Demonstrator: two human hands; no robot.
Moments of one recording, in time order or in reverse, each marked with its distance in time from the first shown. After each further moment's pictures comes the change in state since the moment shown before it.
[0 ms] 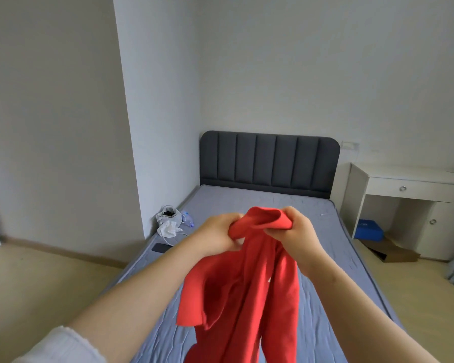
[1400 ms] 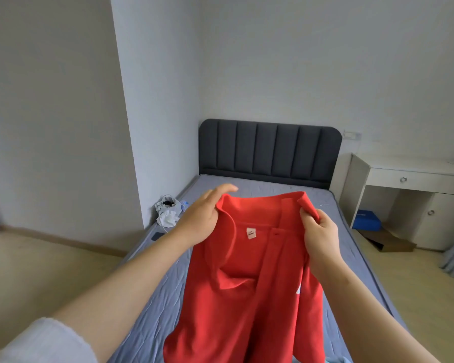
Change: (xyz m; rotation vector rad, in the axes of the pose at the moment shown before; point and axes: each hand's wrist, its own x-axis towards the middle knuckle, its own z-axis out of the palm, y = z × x) left_hand 0.004 -0.039 -0.016 0.008 0.321 0.174; right_hand 0.010 0.036 -0.002 0.152 0.348 0.210
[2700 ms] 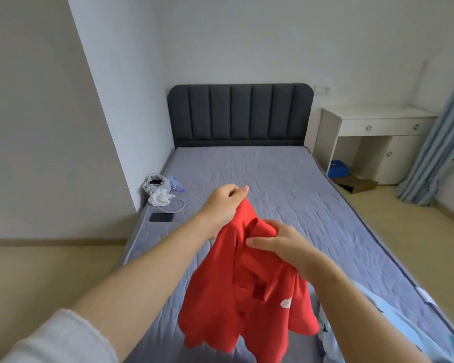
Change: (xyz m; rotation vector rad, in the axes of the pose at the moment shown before) left_hand -0.044 -0.071 -0.053 -0.497 -0.233 -0.338; right_hand -0.139 0.011 0.140 -0.249 -0.471 0.341
